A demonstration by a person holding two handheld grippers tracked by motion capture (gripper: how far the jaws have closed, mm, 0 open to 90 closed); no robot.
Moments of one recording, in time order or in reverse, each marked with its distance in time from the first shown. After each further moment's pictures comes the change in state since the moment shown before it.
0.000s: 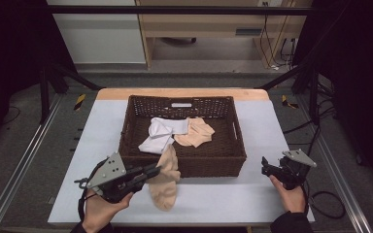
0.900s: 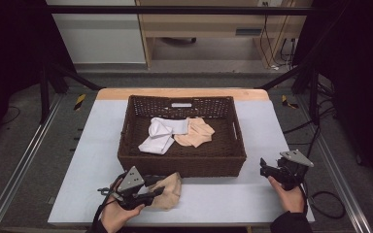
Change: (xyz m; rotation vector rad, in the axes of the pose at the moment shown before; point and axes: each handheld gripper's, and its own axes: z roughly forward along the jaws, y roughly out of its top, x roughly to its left) left arm 0.024 -0.088 0.040 0.209 0.111 -0.102; right arm 0.004 -0.002 0.002 0.018 0.007 -0.020
